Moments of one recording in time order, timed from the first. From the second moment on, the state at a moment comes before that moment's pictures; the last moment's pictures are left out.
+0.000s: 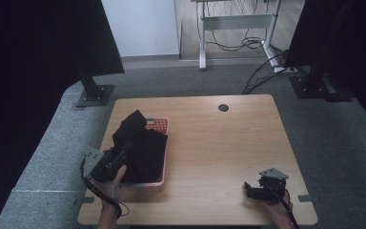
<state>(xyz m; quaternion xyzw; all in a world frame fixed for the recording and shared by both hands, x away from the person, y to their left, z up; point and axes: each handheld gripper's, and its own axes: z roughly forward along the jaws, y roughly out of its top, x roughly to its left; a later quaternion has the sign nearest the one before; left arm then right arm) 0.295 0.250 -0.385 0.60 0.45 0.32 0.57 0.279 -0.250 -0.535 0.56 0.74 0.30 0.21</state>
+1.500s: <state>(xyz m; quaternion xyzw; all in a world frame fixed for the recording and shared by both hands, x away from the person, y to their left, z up) 0.300 0.232 -0.358 0.60 0.43 0.32 0.59 0.279 -0.250 -0.535 0.56 0.74 0.30 0.21</state>
